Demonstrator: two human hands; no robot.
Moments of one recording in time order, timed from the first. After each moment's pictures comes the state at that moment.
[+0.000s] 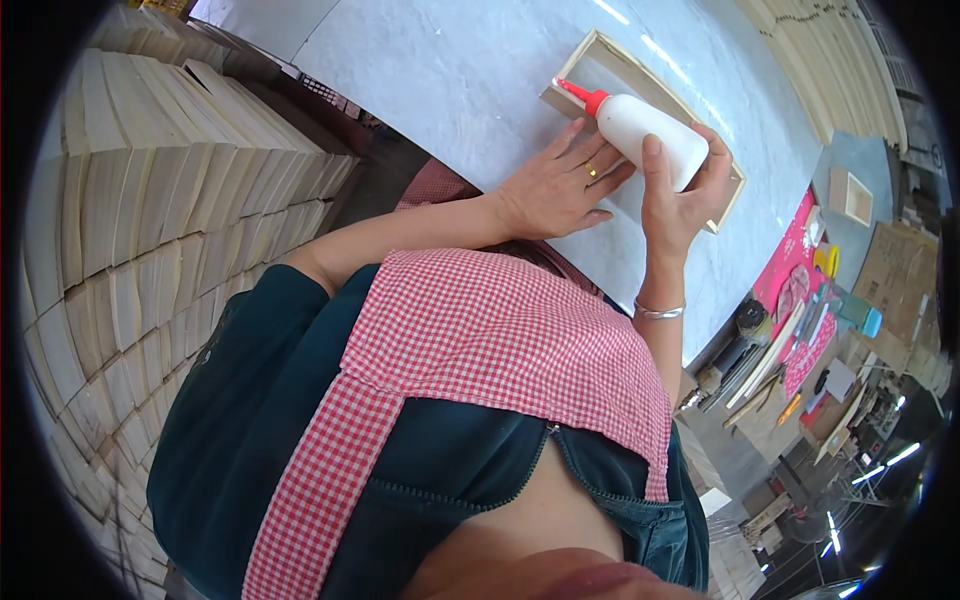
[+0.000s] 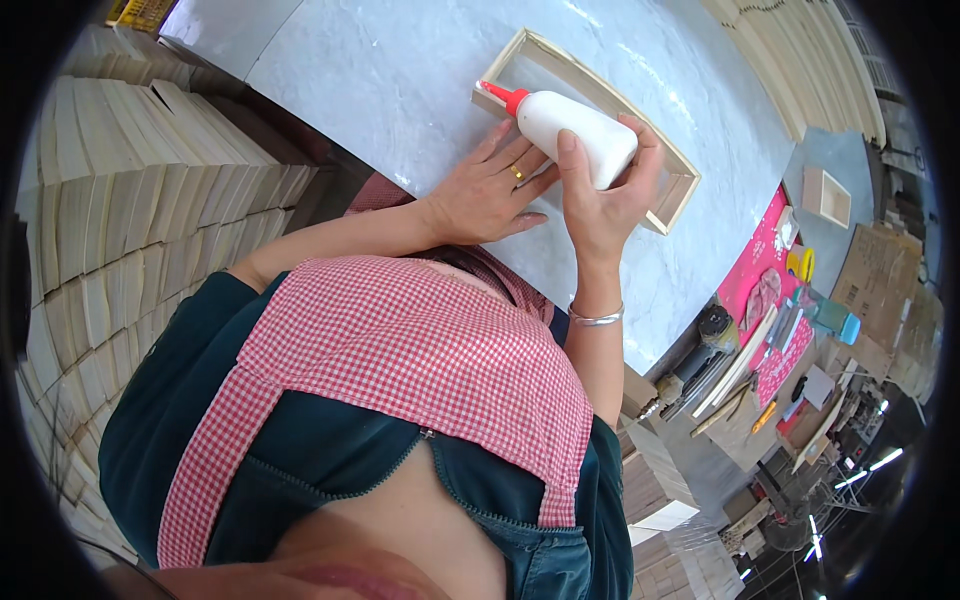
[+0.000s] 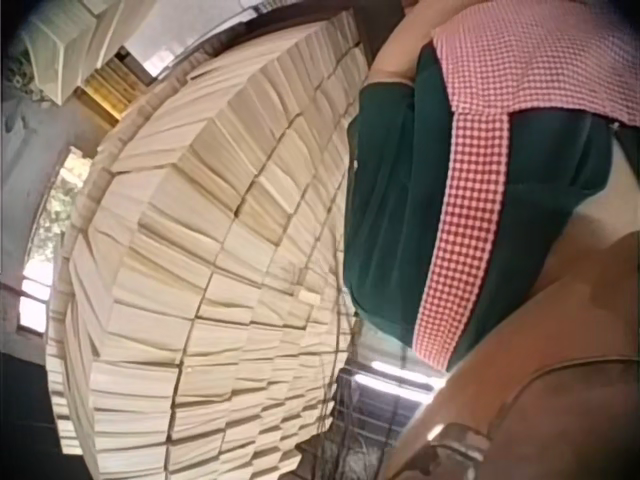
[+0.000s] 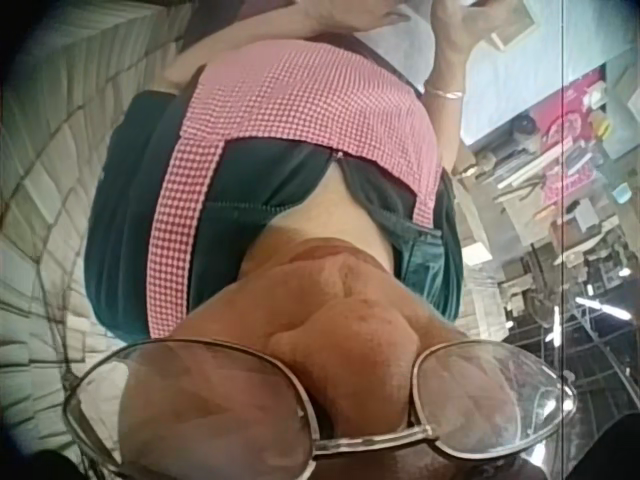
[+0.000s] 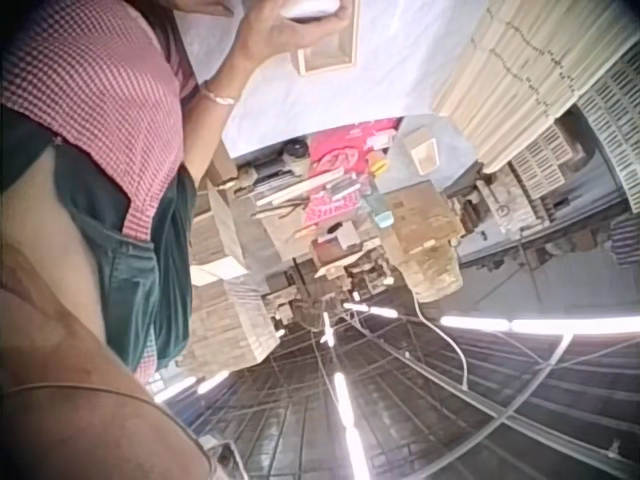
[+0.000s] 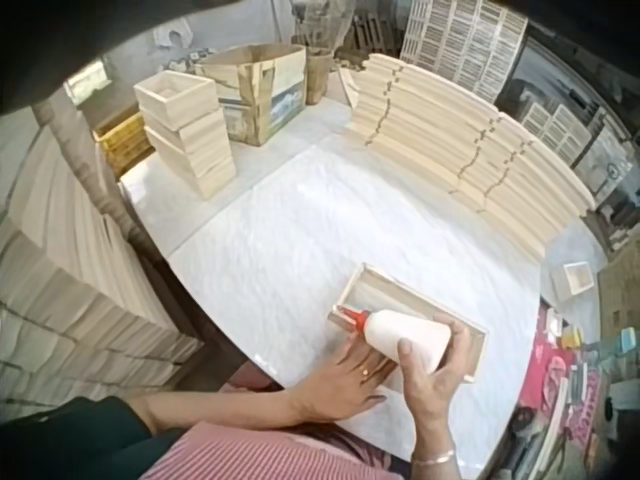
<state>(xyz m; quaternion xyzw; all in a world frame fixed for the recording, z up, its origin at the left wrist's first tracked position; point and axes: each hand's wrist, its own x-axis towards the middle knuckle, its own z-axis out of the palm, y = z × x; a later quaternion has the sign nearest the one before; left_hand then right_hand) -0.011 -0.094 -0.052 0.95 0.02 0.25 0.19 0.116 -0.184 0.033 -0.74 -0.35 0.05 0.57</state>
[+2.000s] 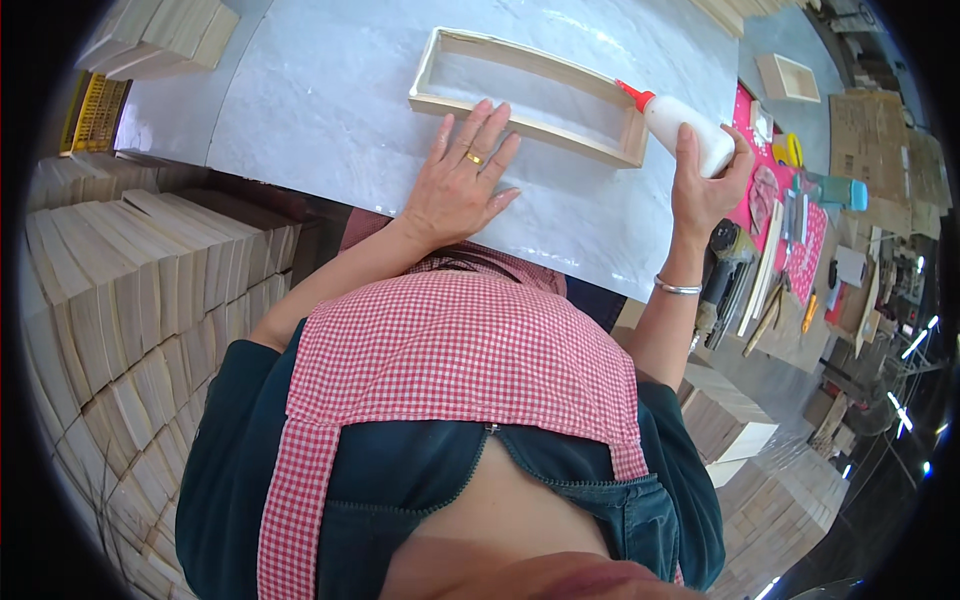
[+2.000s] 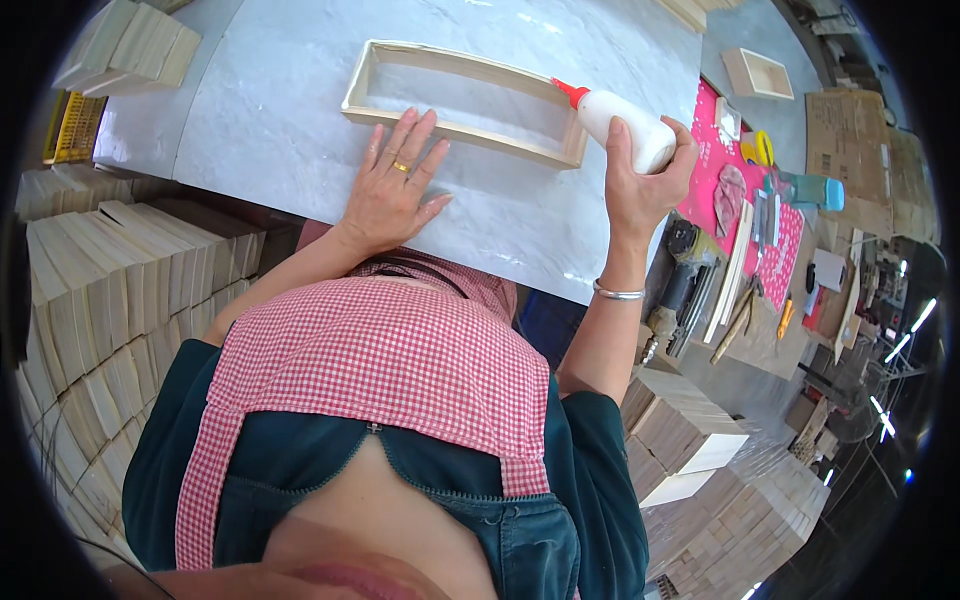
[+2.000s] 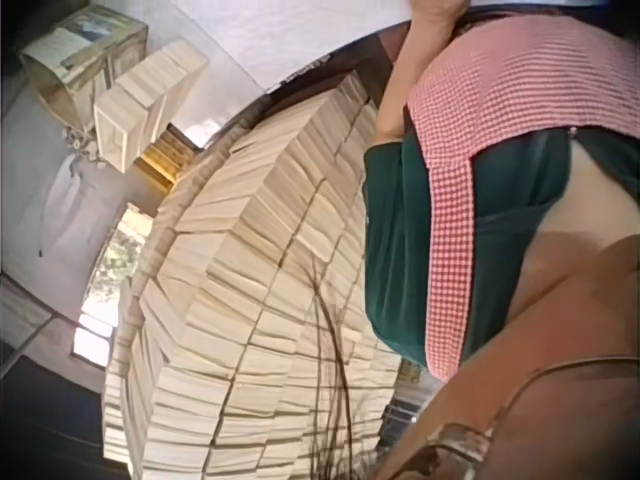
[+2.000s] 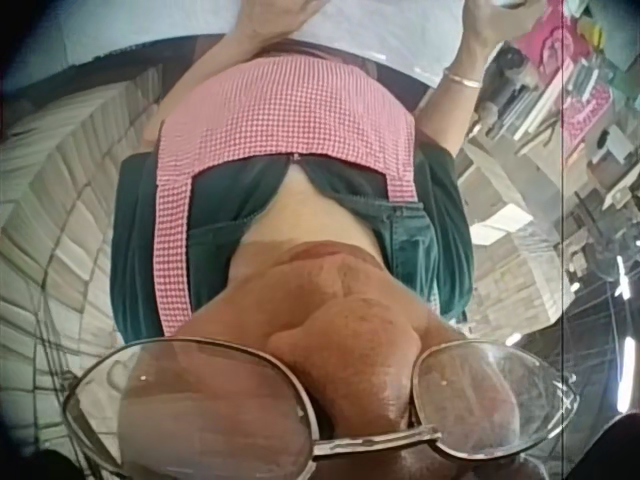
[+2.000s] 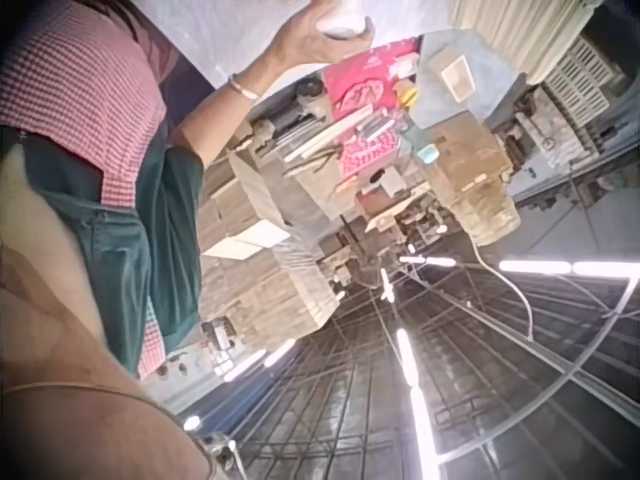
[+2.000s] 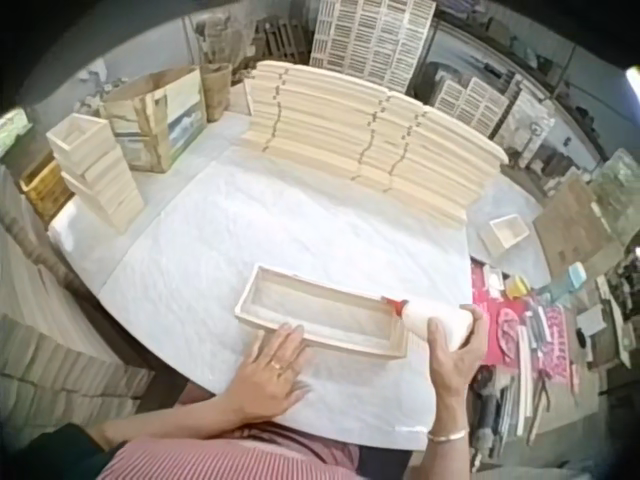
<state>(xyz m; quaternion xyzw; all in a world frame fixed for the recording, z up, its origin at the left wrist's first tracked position) -0.007 -0.099 -0.040 0.96 0.02 0.22 0.18 0.206 -0.299 0.045 -0.84 -0.24 -0.20 0.45</state>
